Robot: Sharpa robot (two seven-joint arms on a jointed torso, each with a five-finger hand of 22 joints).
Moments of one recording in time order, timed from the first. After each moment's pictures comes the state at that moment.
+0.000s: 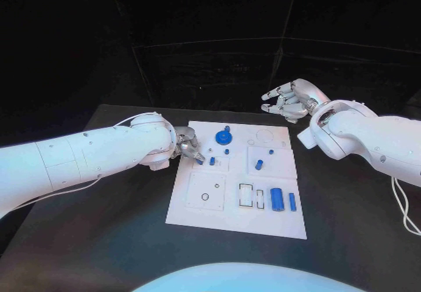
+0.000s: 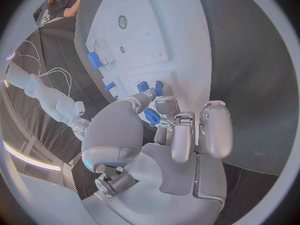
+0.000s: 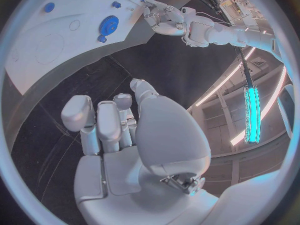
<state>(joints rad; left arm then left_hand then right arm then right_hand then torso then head) 1.25 -0.70 -0.10 1.37 -1.11 0.08 -0.46 1.06 -0.08 0.60 -0.01 0.07 0.94 0.03 0.61 0.61 1.32 -0.04 1.04 0.91 1.47 -0.09 1.57 1.31 0.06 1.45 0.02 1.38 1.31 1.30 -0.74 -0.06 1.37 -0.85 -0.42 0.04 1.41 -0.04 0.06 0.15 0.50 0.85 0.17 0.11 0.07 1.19 0.07 1.00 1.00 1.47 0.00 1.22 1.09 0.10 1.27 0.10 1.29 1.03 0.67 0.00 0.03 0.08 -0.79</state>
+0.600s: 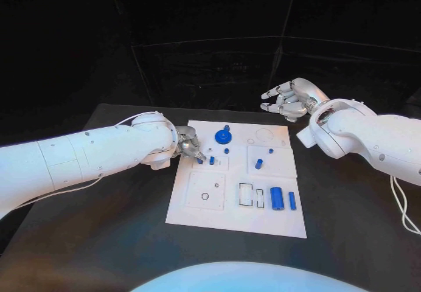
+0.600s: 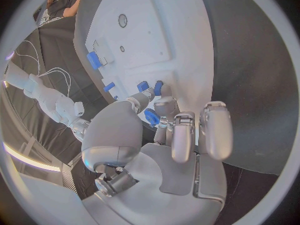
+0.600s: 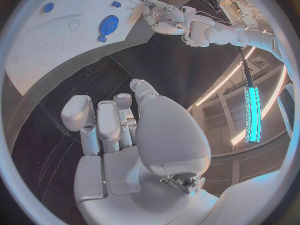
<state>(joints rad) 1.25 -0.69 -0.10 1.37 -1.11 0.08 -0.48 1.03 -0.07 0.57 0.01 0.07 0.96 0.02 0.61 0.60 1.33 -0.04 1.05 0.93 1.47 -0.09 1.57 1.31 0.06 1.46 0.02 1.38 1.31 1.30 -0.74 -0.06 1.36 -0.84 -0.42 0.04 1.41 -0.04 0.07 0.15 0.52 0.85 0.17 0.11 0.07 1.19 0.07 0.99 0.99 1.47 0.00 1.21 1.09 0.10 1.27 0.10 1.29 1.03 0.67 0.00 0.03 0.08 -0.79</state>
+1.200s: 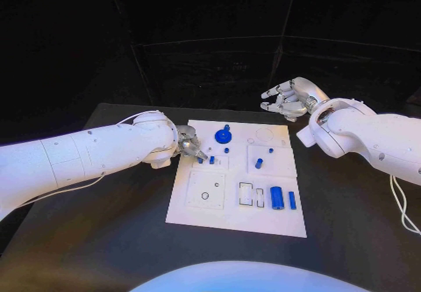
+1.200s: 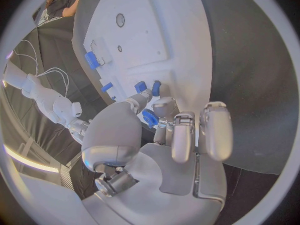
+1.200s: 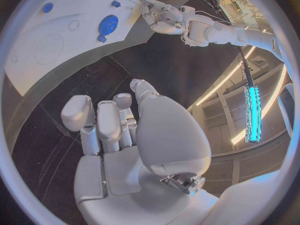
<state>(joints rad) 1.25 -0.67 -0.10 1.35 -1.11 0.09 -0.49 0.94 -0.10 0.48 0.07 0.07 0.98 0.03 0.61 0.59 1.34 -0.04 1.06 0.94 1.46 -0.09 1.57 1.31 0.06 1.46 0.01 1.39 1.31 1.30 -0.74 -0.06 1.36 -0.84 -0.42 0.05 1.40 -0.05 0.06 0.16 0.52 0.85 0.17 0.11 0.07 1.19 0.07 0.99 0.99 1.47 0.00 1.21 1.09 0.10 1.27 0.10 1.29 1.03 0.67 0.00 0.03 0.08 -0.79</state>
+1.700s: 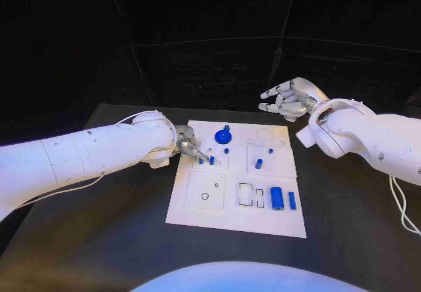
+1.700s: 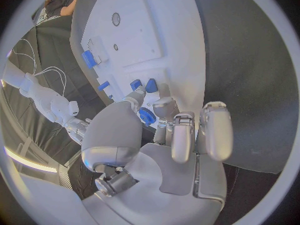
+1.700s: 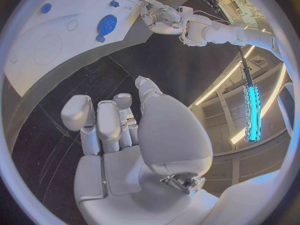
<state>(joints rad) 1.25 -0.67 -0.10 1.33 -1.11 0.09 -0.50 0.96 -0.09 0.24 0.14 0.07 0.99 0.02 0.61 0.55 1.34 -0.04 1.06 0.94 1.47 -0.09 1.57 1.31 0.06 1.46 0.01 1.39 1.31 1.30 -0.74 -0.06 1.36 -0.83 -0.42 0.05 1.38 -0.07 0.03 0.18 0.42 0.85 0.17 0.11 0.07 1.19 0.07 1.00 0.98 1.47 0.00 1.21 1.09 0.10 1.27 0.10 1.29 1.02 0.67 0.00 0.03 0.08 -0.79</state>
